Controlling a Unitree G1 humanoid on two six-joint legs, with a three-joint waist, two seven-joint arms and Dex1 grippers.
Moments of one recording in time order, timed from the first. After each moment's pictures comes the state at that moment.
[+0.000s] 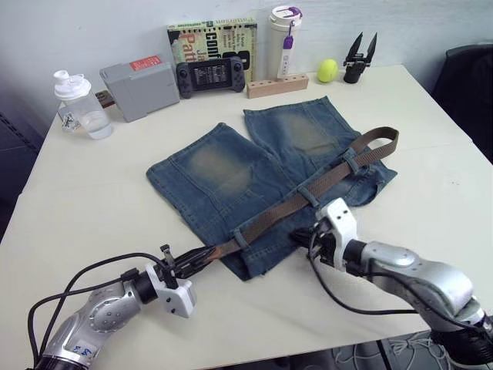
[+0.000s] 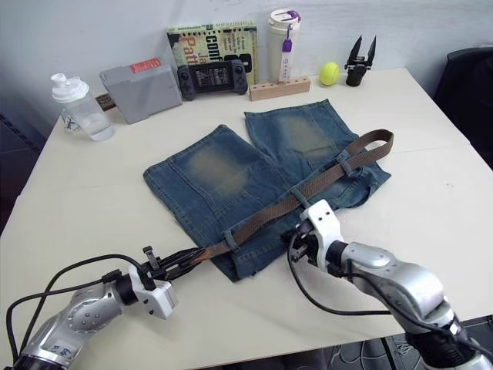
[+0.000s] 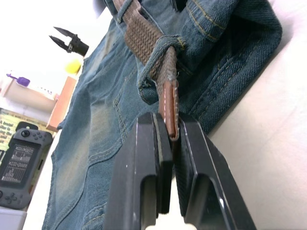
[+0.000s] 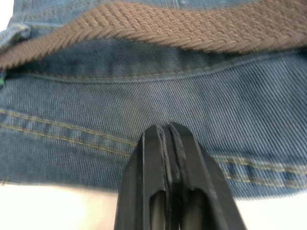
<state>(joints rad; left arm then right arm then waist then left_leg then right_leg) 0.21 0.78 0.00 -0.02 0.38 -0.88 -0.21 -0.19 -0.67 0.21 -0.45 0.66 0.77 0.29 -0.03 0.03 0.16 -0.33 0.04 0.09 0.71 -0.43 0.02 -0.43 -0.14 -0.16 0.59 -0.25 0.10</state>
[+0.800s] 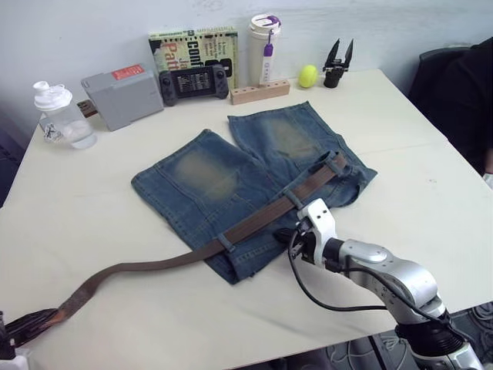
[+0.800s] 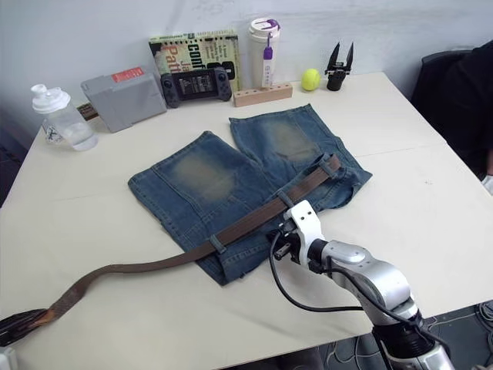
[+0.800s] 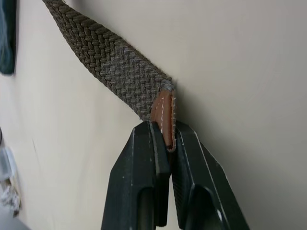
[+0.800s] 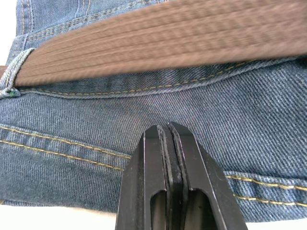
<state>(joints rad) 0.53 1.33 0.18 0.83 0.77 -1.29 0.59 -0.26 -0.49 0.16 -0.38 0.60 0.90 0.37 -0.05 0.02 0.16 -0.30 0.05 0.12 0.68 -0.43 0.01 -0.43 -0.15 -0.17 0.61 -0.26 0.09</state>
